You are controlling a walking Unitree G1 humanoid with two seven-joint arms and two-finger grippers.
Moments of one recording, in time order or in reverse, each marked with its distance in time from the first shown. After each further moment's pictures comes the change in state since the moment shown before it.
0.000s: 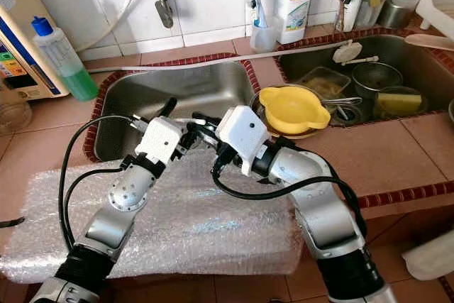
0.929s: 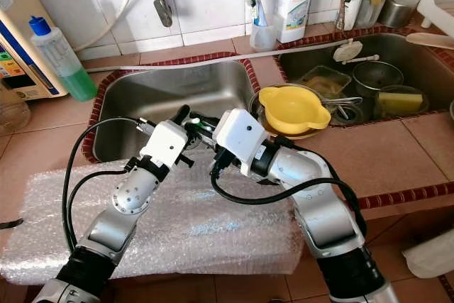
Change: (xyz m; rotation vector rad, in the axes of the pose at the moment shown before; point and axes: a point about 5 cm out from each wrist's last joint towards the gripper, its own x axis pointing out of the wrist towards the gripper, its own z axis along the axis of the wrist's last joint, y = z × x) left arm -0.001 -0.008 0.000 0.013 0.000 -0.038; right arm 0.001 0.001 0.002 -0.055 -0.011 0.017
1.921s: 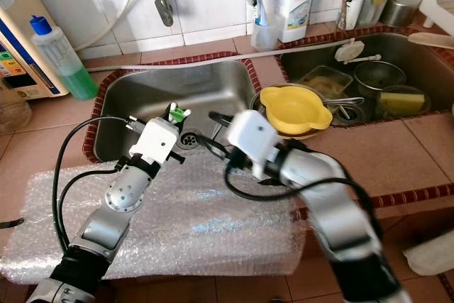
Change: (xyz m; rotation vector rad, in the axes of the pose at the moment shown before) left arm -0.003 0.015 -0.011 0.052 0.067 0.082; right arm -0.022 -0.003 -0.011 0.069 0.110 -0.001
